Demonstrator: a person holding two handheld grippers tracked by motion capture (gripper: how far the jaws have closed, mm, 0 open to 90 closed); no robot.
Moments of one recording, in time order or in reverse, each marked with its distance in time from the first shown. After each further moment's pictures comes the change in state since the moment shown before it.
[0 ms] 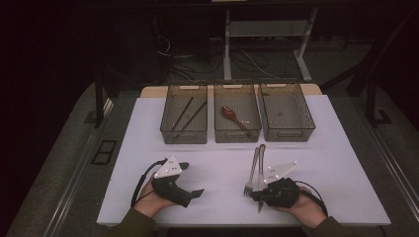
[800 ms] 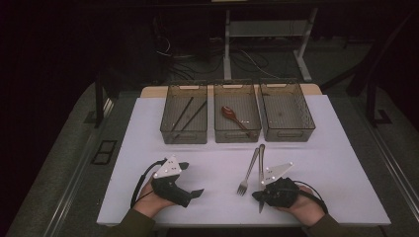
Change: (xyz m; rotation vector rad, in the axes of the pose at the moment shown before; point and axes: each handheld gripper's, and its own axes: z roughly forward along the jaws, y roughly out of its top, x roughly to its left) left arm 0.000 0.000 -0.001 -0.008 0.003 -0.006; right arm 0.002 -0.003 -0.001 0.091 -0.066 -0.021
